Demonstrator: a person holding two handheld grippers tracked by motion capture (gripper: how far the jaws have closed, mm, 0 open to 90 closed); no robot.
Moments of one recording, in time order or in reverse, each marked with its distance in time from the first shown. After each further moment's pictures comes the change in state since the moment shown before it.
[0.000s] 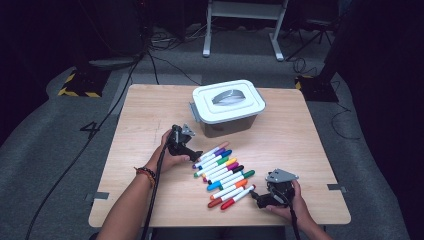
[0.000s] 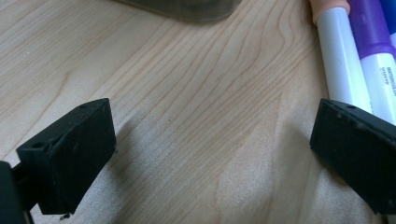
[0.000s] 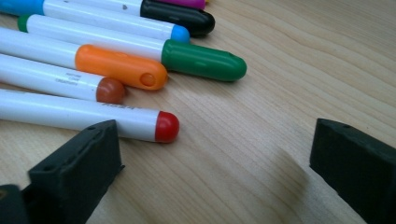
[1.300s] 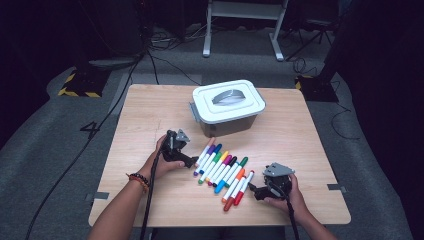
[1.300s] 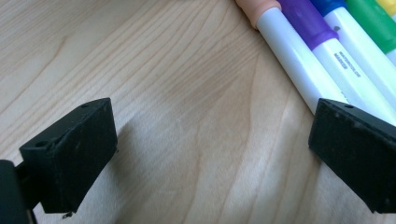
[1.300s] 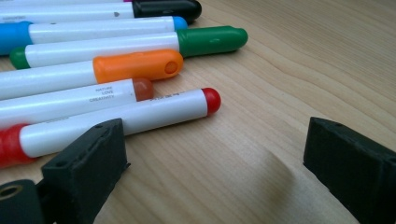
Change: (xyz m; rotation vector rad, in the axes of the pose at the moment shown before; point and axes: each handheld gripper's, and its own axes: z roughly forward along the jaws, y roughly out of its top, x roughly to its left) left arm -0.009 -0.021 -0.018 -0.004 0.000 -0.003; right arm -0.010 0.013 0.013 -0.021 -0.031 -0.023
